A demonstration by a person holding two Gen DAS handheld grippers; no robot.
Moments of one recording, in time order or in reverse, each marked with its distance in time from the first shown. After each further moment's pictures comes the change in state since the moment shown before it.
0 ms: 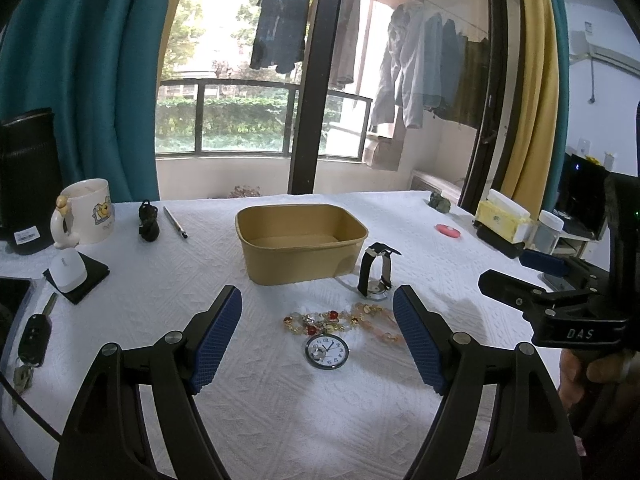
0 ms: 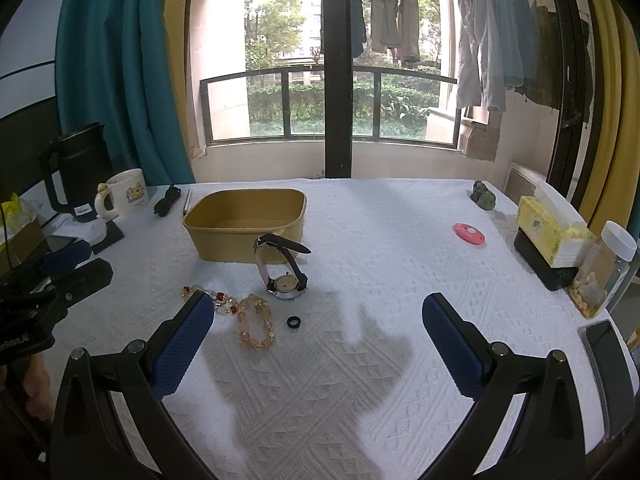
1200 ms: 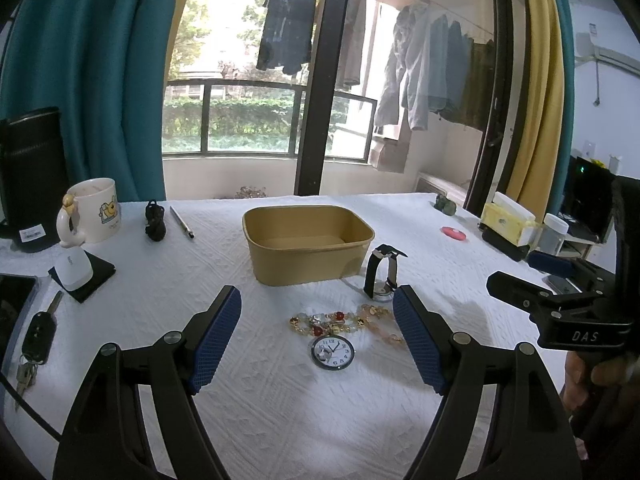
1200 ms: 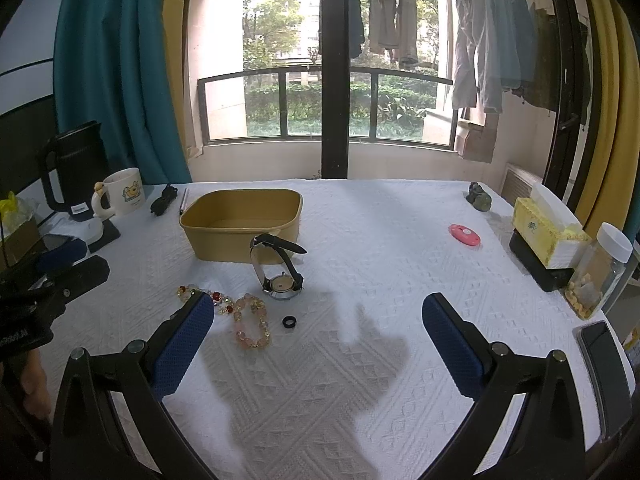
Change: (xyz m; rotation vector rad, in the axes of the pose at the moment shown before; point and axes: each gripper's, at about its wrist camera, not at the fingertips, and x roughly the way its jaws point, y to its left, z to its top) left arm -0.003 0.006 0.003 -0.007 -0.006 0.017; right arm -0.001 -0.006 0.002 0.000 -0.001 -0.009
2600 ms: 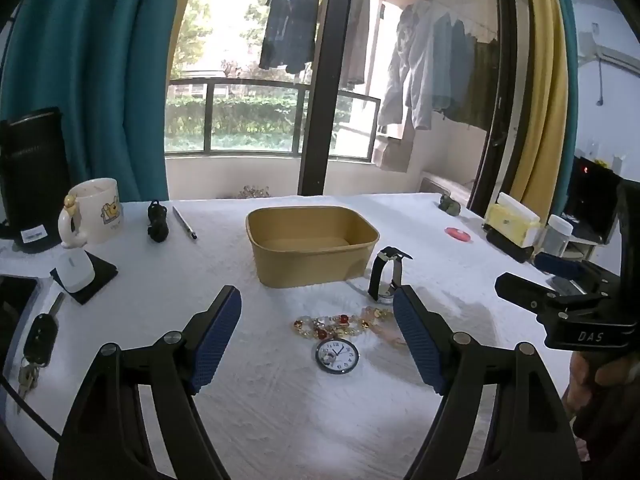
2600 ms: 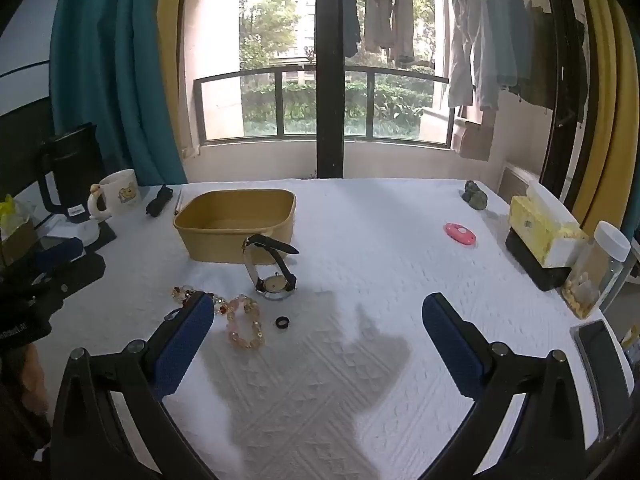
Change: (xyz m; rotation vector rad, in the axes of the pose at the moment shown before) left arm 0.003 0.002 0.000 -0.001 0.004 0.006; right arm 0.000 -0.005 -0.001 0.007 0.003 -0.003
